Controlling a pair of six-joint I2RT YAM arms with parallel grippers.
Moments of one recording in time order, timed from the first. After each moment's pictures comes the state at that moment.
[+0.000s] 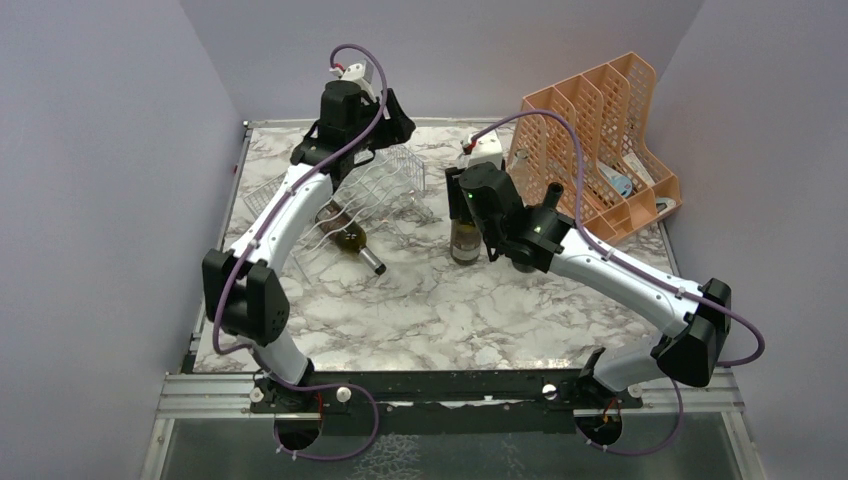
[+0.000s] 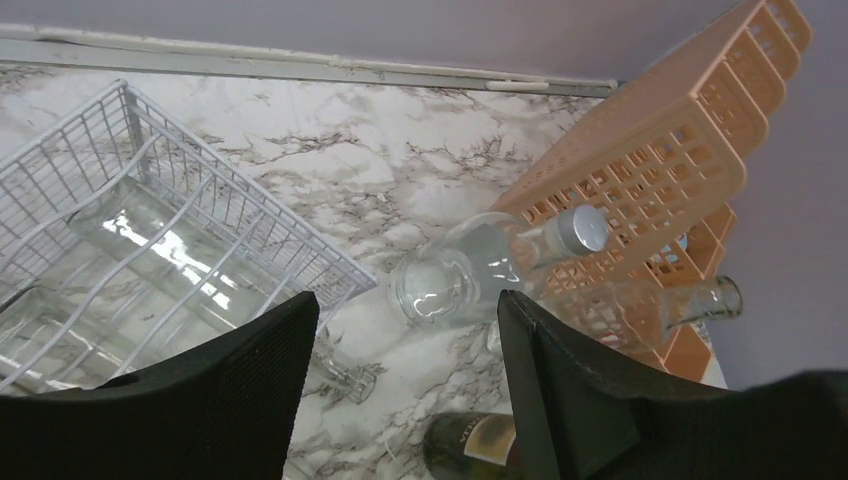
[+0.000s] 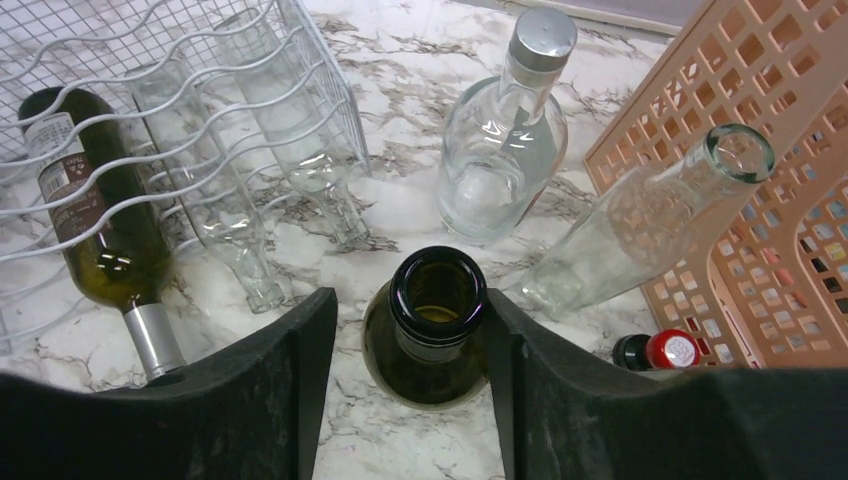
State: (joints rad) left arm -0.34 1.69 1.60 -0.25 0.14 -0.48; right arm 0.93 1.42 1.34 -0.38 0.68 0.25
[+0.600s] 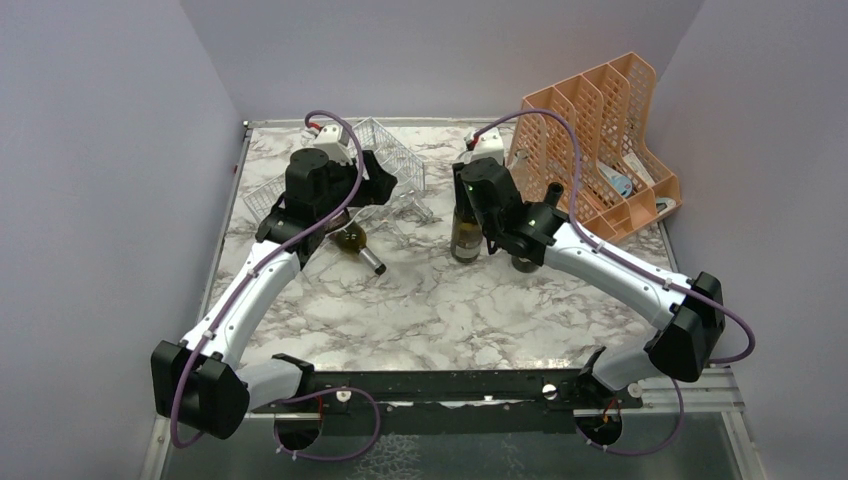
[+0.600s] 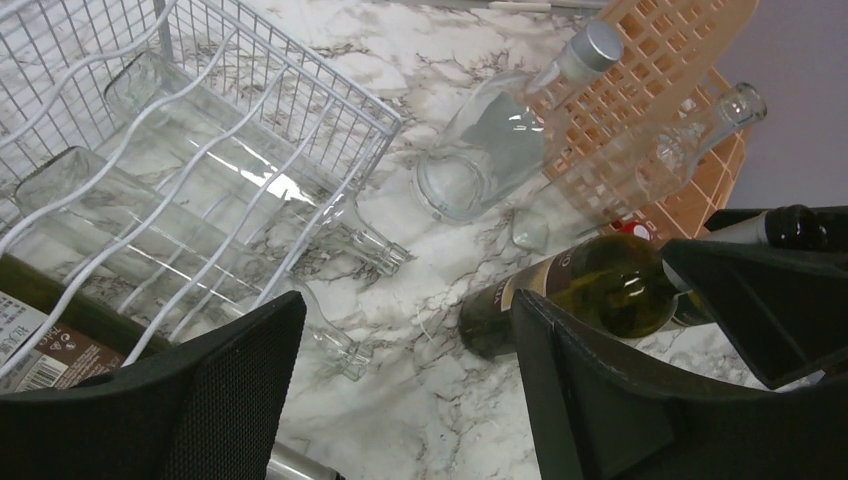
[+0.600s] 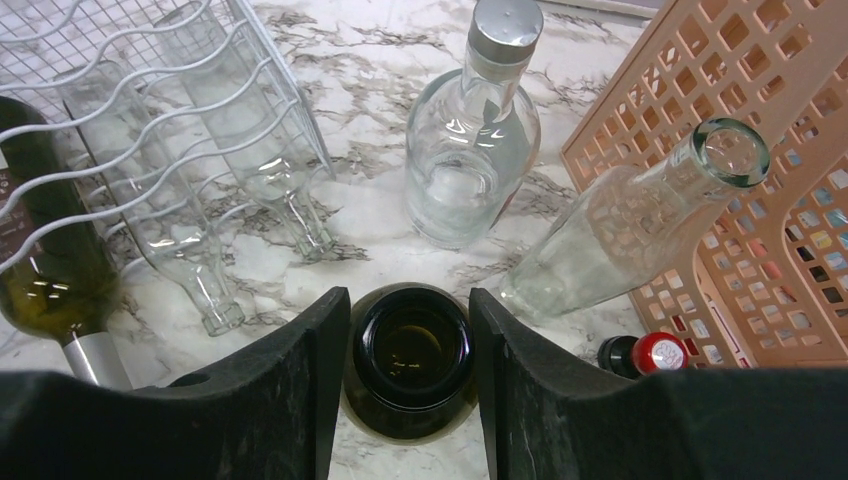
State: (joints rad) left arm -0.34 1.19 1.06 -0.15 0.17 -0.39; right arm 0.86 1.46 1.31 -0.31 0.66 0.23
